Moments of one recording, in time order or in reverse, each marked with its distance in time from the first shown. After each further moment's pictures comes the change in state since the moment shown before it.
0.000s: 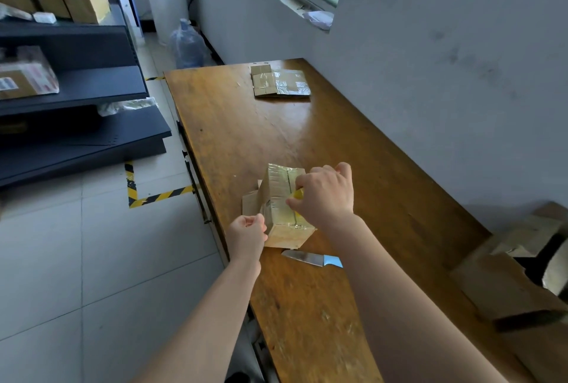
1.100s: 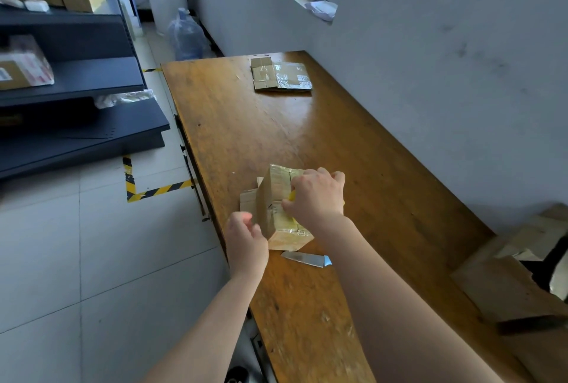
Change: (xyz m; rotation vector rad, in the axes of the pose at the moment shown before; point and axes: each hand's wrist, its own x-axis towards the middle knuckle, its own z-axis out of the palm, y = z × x) left_hand 0.008 -0.025 -0.001 0.465 0.075 0.390; right_hand 0.009 -0.013 0.013 0.036 -0.109 0.051
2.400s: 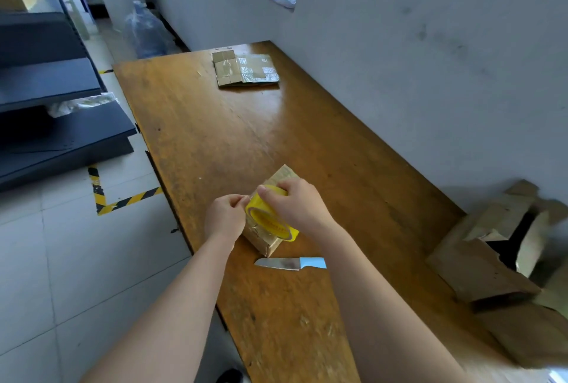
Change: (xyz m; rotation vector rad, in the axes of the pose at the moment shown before) left_hand 0.059 0.032 0.025 -0.076 -0.279 -0.037; right_hand -0.004 0.039 -0.006 0.697 -0.206 0.210
